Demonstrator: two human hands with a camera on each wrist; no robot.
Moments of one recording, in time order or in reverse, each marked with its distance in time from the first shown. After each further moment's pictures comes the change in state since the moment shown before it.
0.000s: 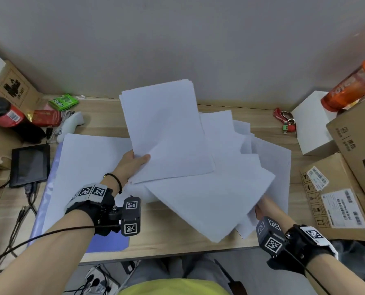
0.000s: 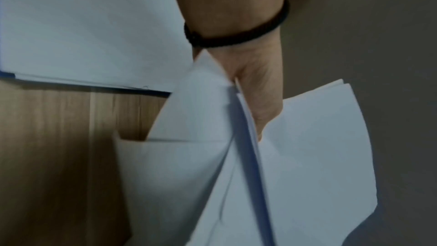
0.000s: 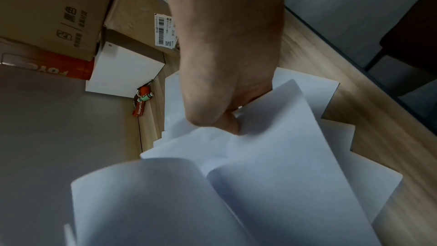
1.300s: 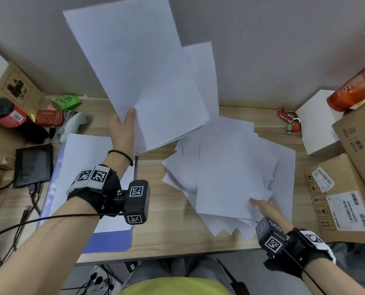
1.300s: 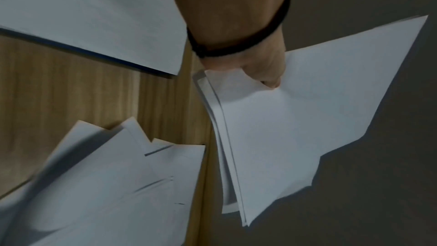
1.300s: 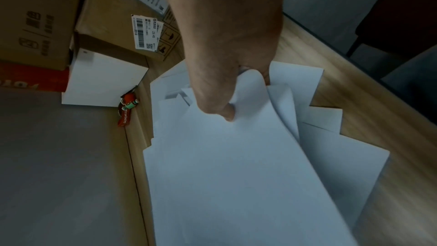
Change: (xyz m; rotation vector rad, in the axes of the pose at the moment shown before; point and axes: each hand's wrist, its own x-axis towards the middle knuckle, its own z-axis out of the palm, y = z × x) left_hand 0.005 0.080 0.003 -0.476 0.444 0.383; right_hand 0.006 0.013 -0.009 -0.174 0.184 0.108
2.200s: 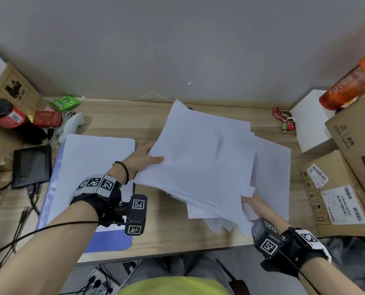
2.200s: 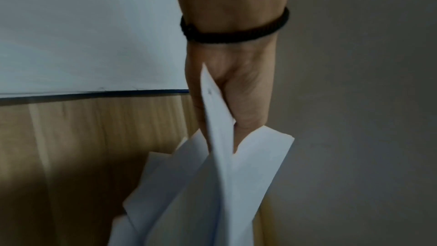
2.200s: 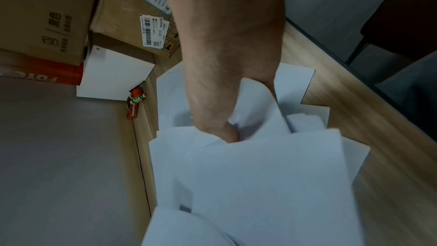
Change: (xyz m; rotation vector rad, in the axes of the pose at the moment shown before) left_hand -0.029 -0.031 -0.025 0.542 -0.747 -0.405; right_hand -0.034 -0.012 0.018 -0.023 -0.209 -0.133
